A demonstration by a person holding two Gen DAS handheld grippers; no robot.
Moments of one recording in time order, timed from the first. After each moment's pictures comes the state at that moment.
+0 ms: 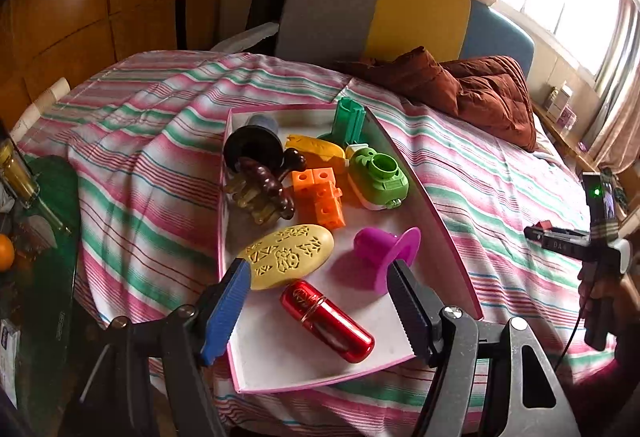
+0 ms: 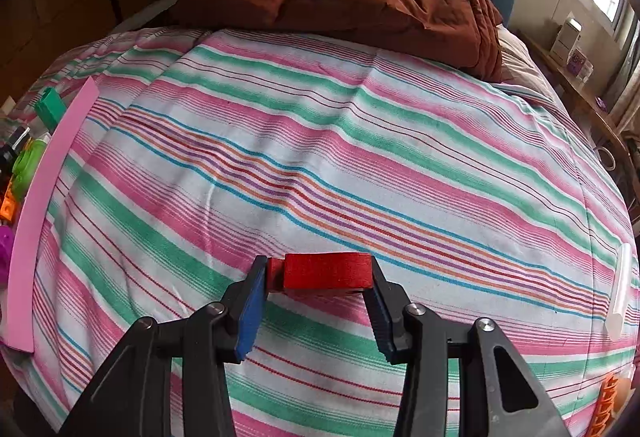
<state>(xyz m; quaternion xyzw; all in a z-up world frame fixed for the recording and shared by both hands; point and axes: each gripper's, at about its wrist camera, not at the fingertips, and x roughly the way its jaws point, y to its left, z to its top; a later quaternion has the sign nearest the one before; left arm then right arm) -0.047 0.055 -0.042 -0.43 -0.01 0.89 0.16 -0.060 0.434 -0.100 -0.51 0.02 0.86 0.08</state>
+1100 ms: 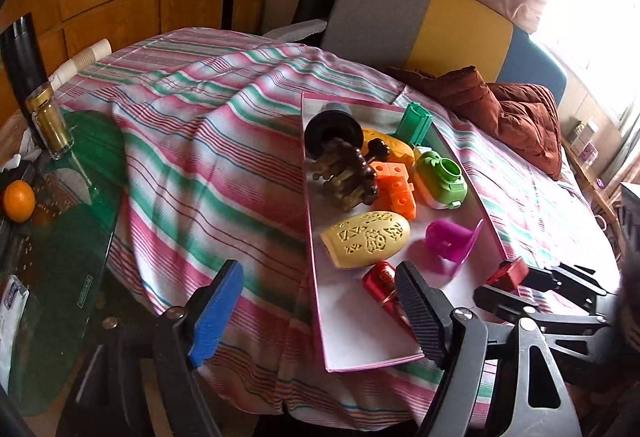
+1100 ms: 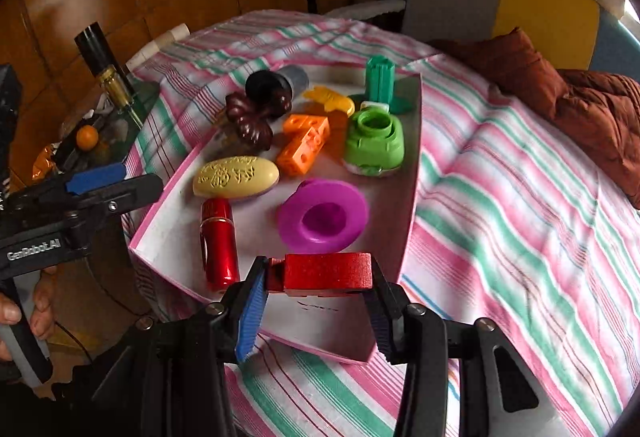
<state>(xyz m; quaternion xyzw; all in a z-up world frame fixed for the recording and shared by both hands) -0.044 -0.003 -0.058 -0.43 -0.06 0.89 0.10 -0.031 0.193 -0.061 -0.48 -0.05 0.86 -0.17</state>
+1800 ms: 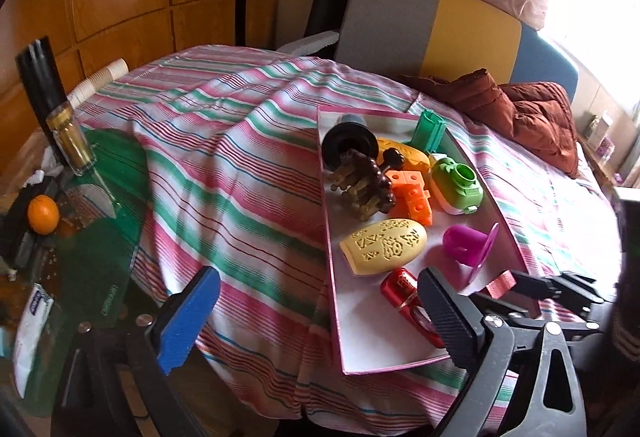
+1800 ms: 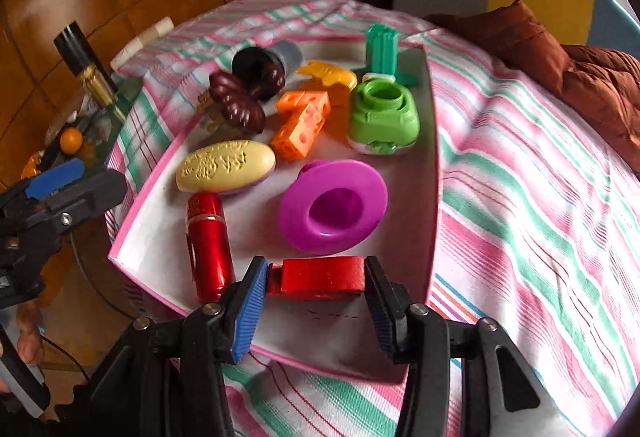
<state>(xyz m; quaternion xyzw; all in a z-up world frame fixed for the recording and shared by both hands) -0.036 0.001 -0.050 -0.41 -0.03 0.91 0.06 -0.037 0.185 -0.080 -0.49 -0.02 0.86 -0.15</state>
